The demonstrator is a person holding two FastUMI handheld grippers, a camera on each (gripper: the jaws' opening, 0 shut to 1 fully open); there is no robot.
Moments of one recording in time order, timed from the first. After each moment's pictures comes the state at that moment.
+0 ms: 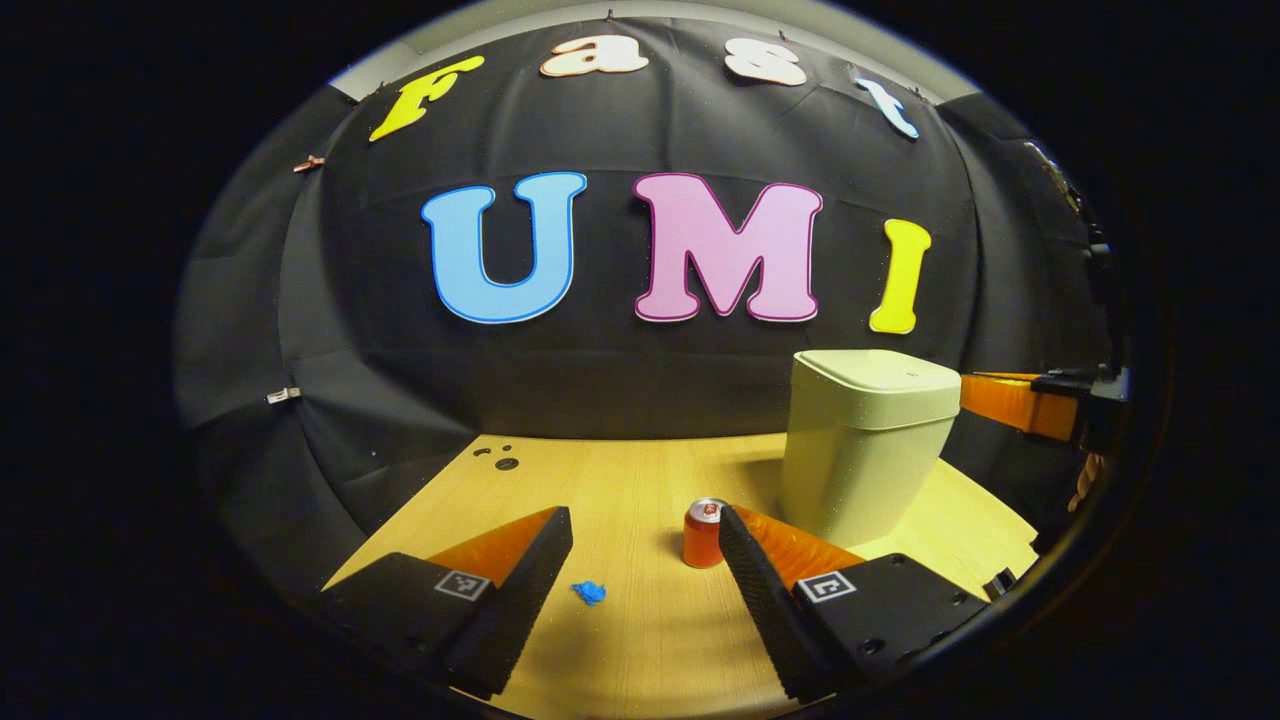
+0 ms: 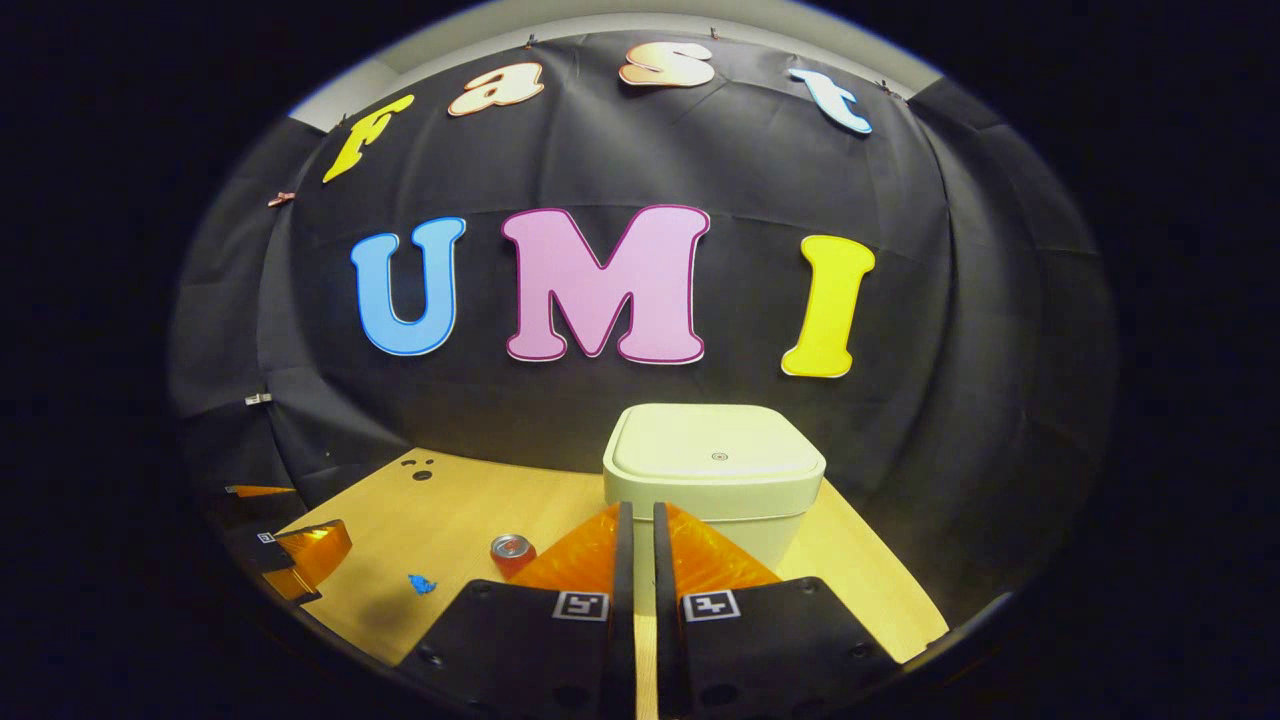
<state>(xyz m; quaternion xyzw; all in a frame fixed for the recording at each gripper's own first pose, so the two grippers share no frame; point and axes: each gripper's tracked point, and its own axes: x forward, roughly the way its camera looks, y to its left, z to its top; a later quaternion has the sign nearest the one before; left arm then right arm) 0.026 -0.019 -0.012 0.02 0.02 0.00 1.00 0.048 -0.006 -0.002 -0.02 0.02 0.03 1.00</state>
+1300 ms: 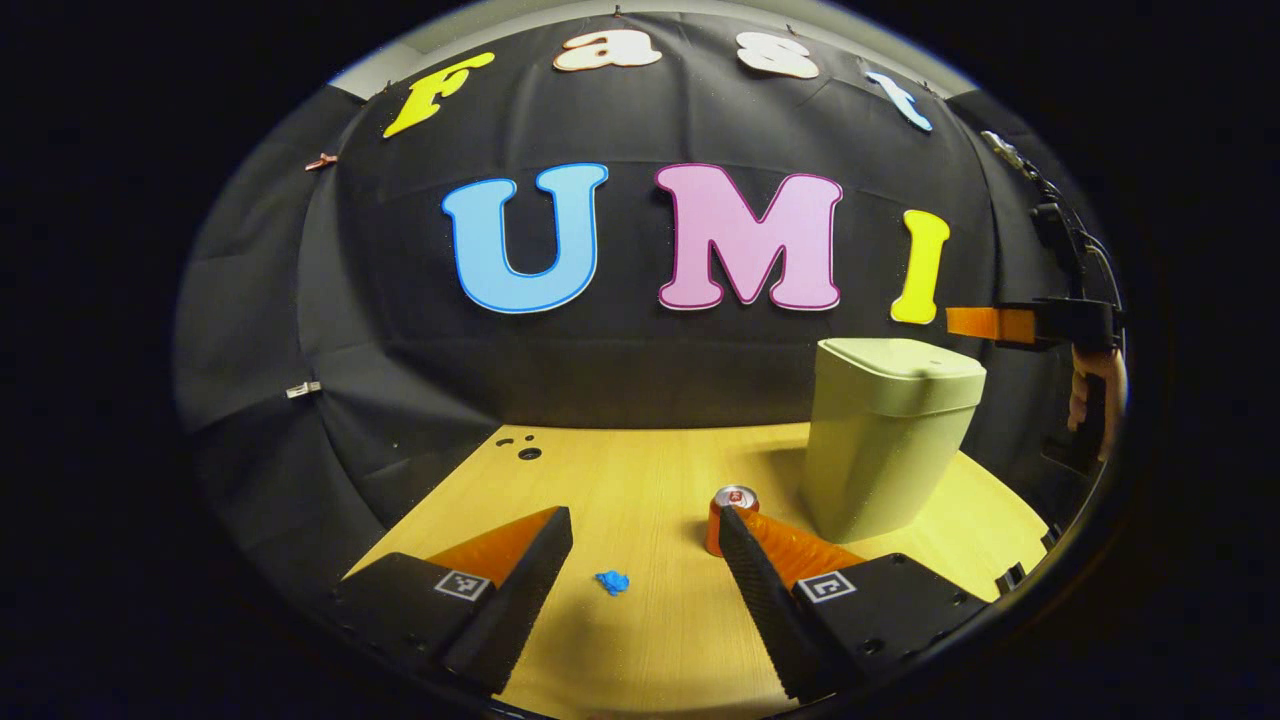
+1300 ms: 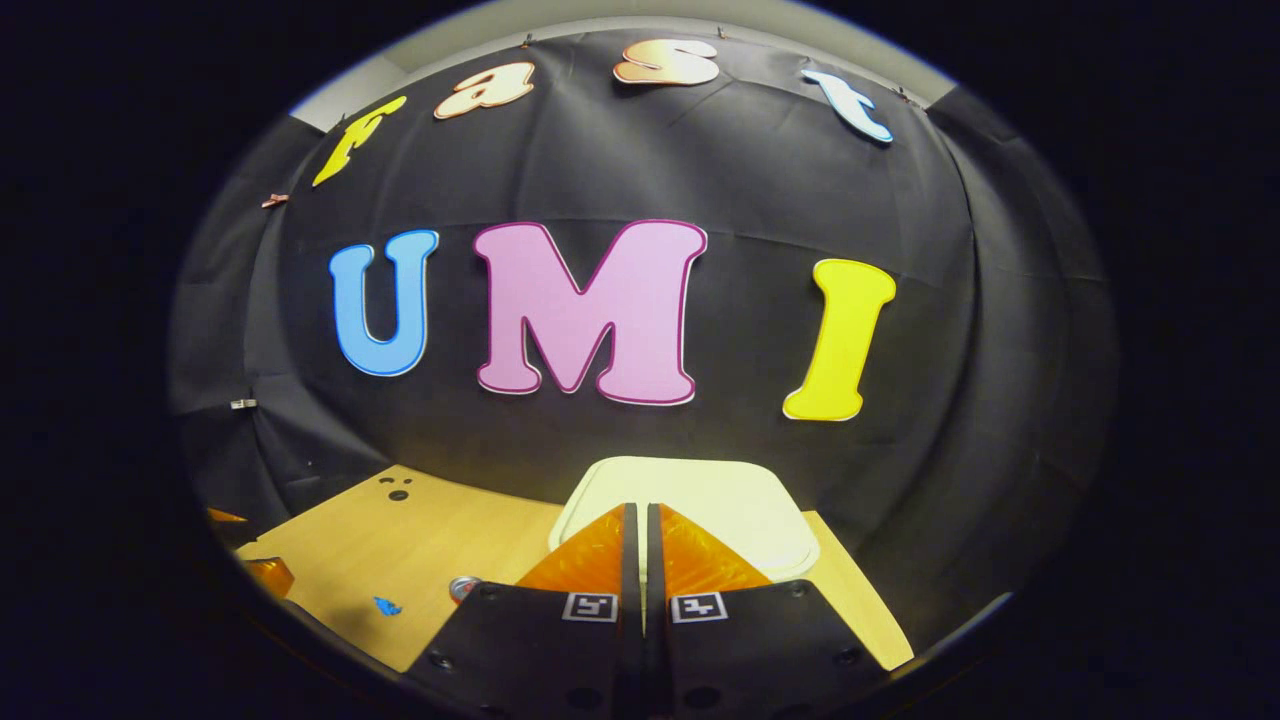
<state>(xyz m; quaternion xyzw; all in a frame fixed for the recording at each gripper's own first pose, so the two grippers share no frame) 0.018 -0.002 -0.025 0.02 0.04 0.03 1.00 0.130 -0.037 0.042 -0.03 0.01 0.04 1.00</state>
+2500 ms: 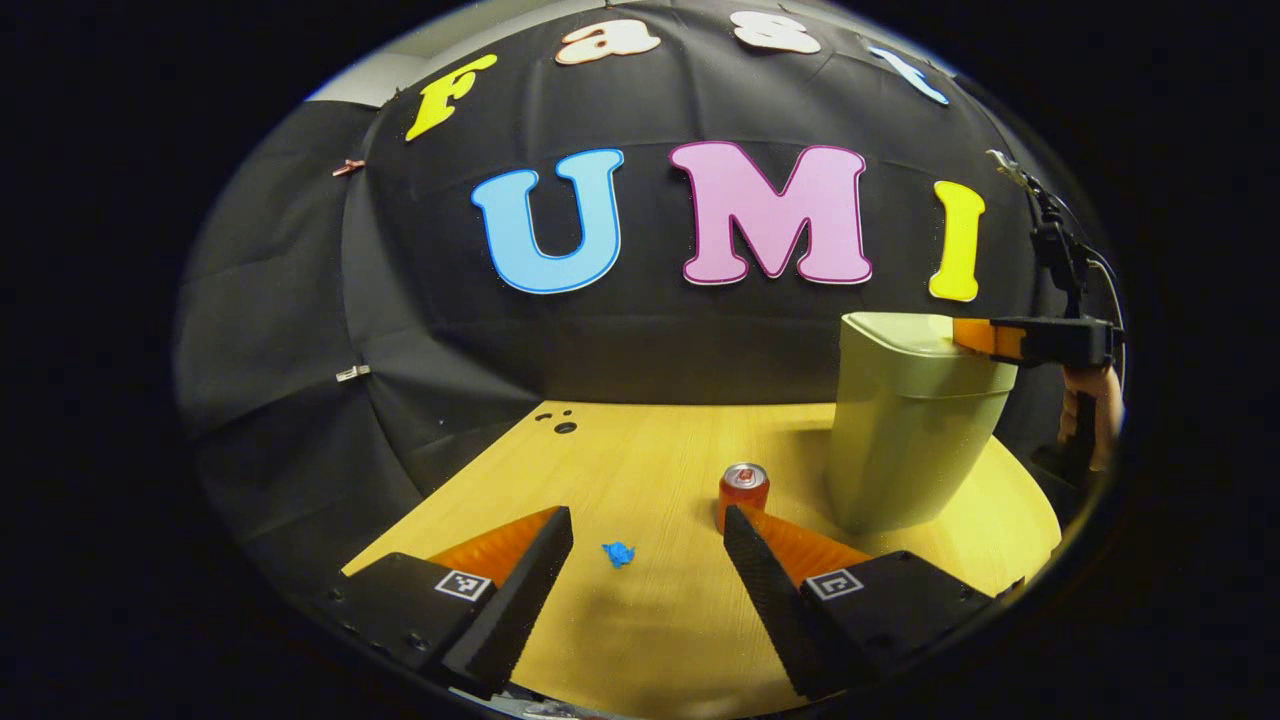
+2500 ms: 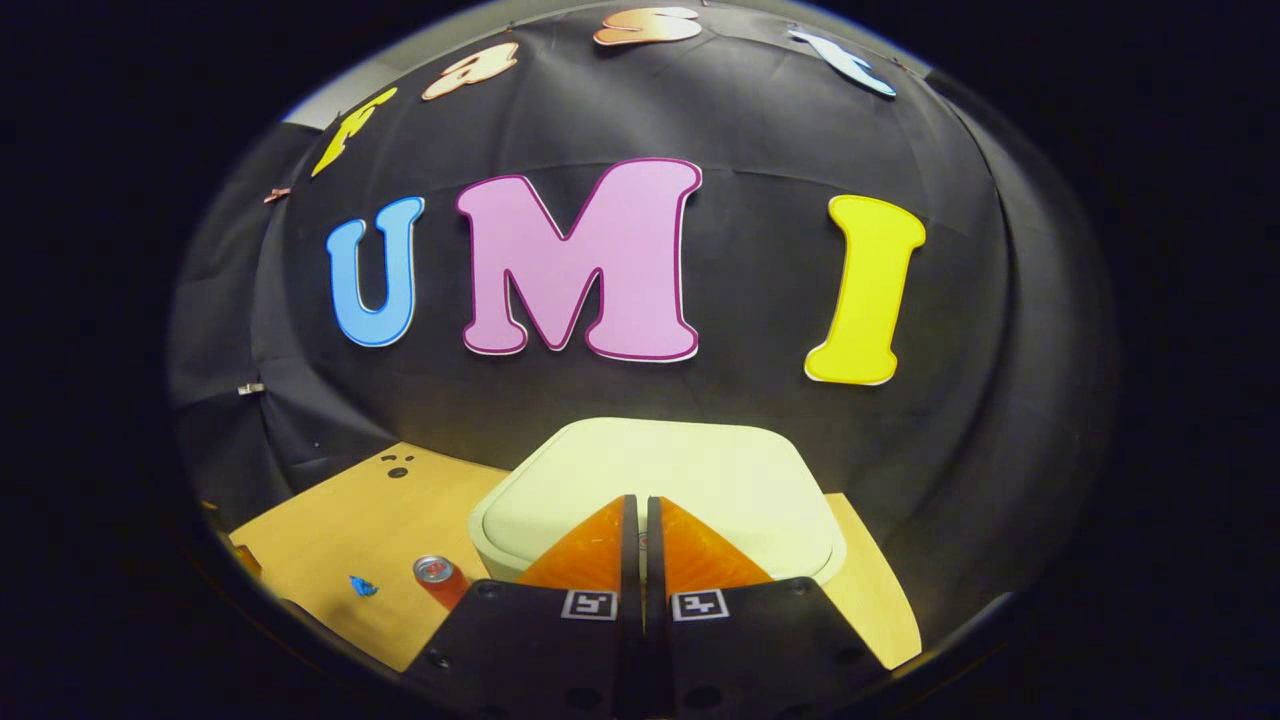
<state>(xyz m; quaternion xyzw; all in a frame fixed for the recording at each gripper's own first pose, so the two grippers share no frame) 0.012 -0.037 -0.035 0.02 0.06 0.11 0.99 0.181 -0.058 -0.009 -0.04 0.03 0.08 1.00</state>
